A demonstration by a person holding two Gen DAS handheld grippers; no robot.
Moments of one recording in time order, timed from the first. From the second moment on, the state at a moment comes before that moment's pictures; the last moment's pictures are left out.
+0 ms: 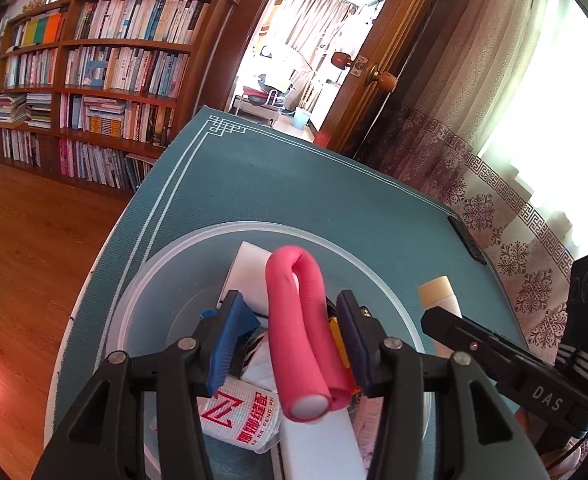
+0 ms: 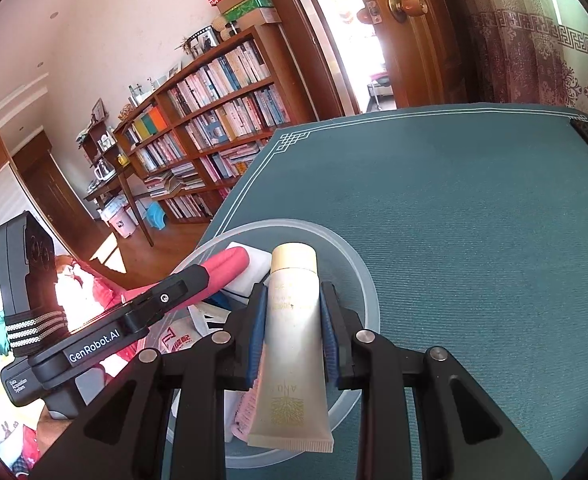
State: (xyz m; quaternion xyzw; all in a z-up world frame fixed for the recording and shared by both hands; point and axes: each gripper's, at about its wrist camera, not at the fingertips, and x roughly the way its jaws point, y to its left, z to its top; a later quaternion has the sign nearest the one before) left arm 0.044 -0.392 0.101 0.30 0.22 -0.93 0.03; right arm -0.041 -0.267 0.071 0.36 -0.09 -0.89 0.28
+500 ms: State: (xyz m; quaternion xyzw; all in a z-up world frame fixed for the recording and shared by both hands) left arm 0.071 -0.413 0.125 0.26 0.20 -0.94 0.11; right arm -0.036 -0.315 0.074 0.37 -0.07 -0.87 0.32
